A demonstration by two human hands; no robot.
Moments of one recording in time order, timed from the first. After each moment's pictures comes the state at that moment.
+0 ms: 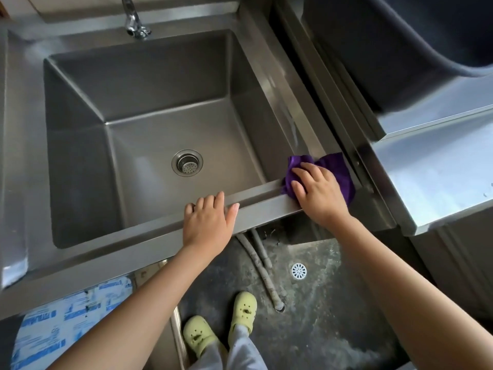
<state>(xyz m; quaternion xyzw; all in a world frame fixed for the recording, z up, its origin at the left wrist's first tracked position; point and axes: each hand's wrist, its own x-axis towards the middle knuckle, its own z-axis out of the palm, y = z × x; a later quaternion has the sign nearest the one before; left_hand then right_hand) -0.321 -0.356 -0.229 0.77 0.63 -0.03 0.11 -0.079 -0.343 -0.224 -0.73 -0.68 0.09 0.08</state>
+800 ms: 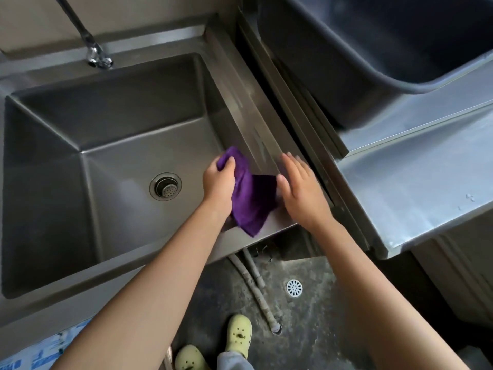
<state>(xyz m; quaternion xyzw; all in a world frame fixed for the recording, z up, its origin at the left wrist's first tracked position) -0.194 -0.249 -0.196 0.27 0.63 0.43 0.59 -0.047 -0.316 -0.199 -0.71 -0.65 0.18 0.21</state>
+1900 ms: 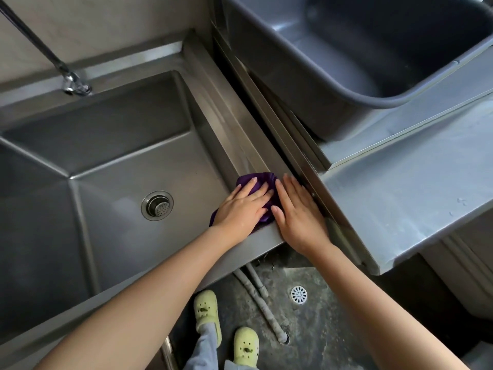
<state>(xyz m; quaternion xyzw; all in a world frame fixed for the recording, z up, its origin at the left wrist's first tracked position) -0.166 -0.255 -0.225 0.90 0.40 -0.06 0.18 -0.021 -0.327 -0.230 -0.73 -0.66 0.16 0.11</state>
